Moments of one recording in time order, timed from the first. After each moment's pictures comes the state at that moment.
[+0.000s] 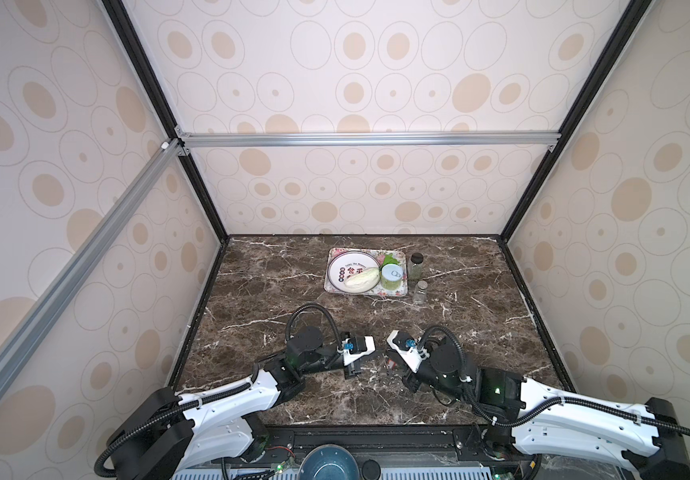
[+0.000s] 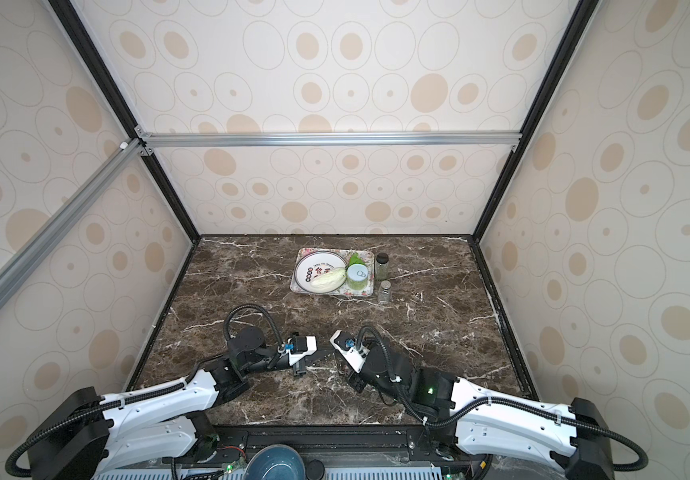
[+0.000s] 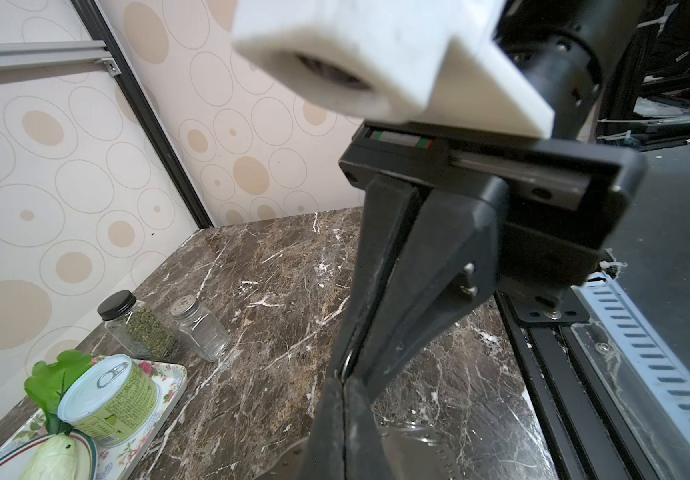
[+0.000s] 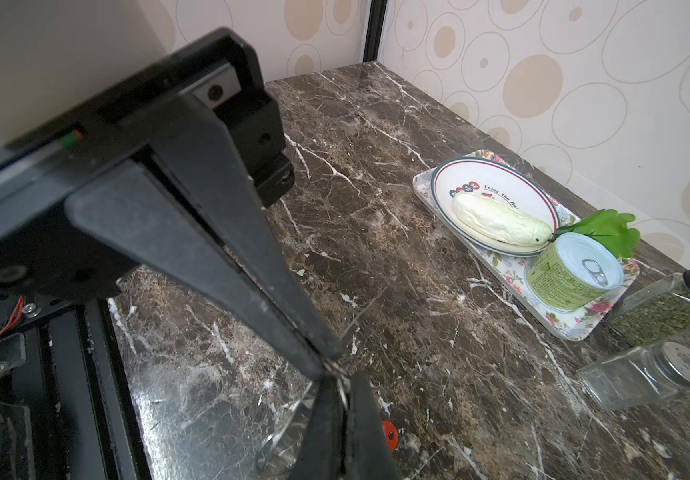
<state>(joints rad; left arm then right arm) -0.85 1.11 0.40 0.61 0.53 0.30 1.16 0.85 0.57 -0.14 0.27 -0.01</state>
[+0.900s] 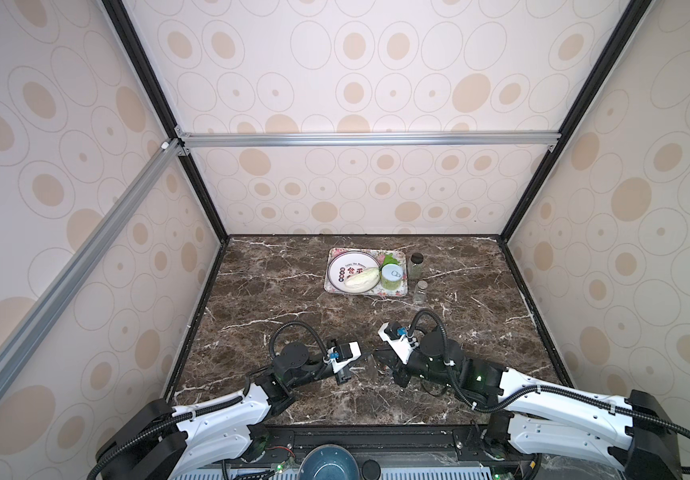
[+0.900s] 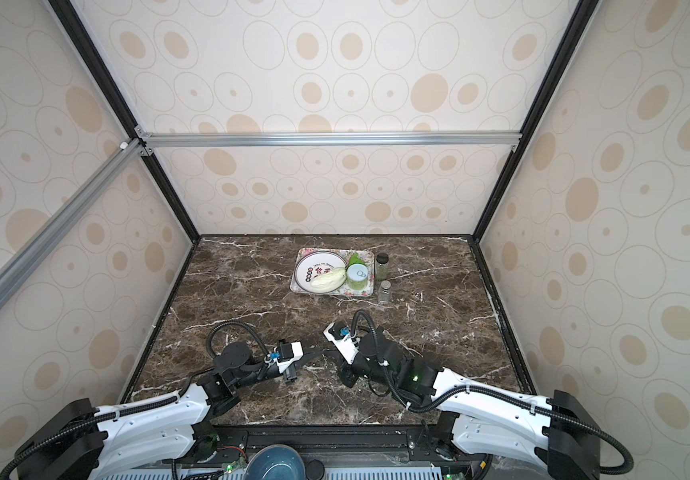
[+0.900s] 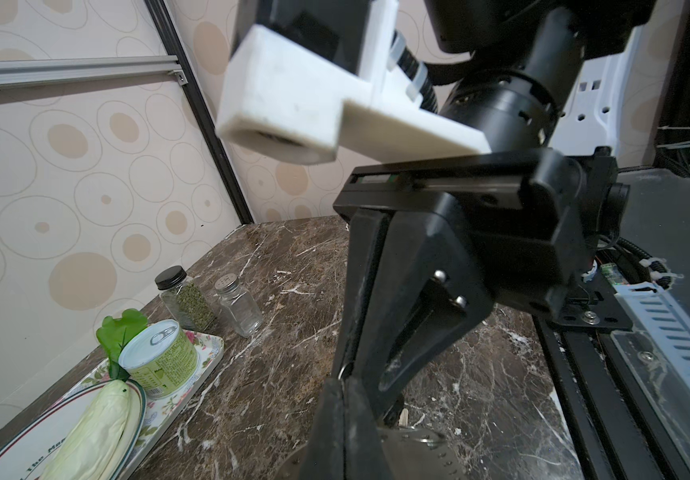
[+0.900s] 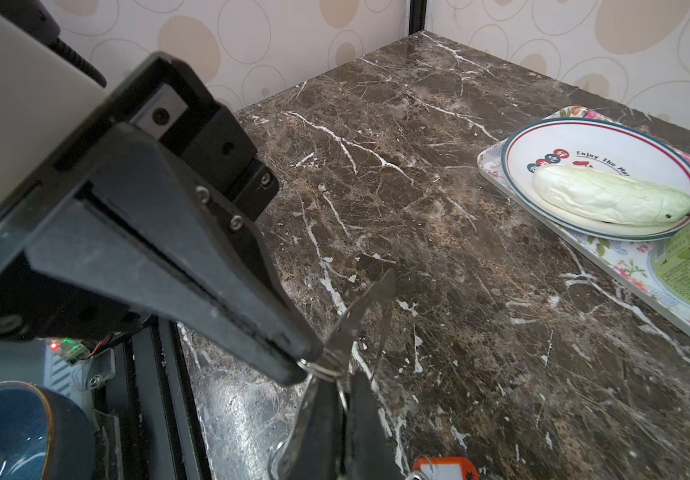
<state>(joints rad) -0.85 1.02 0.23 0.77 0.42 0.26 1.03 0.99 0.57 -0.02 -0.01 0.11</state>
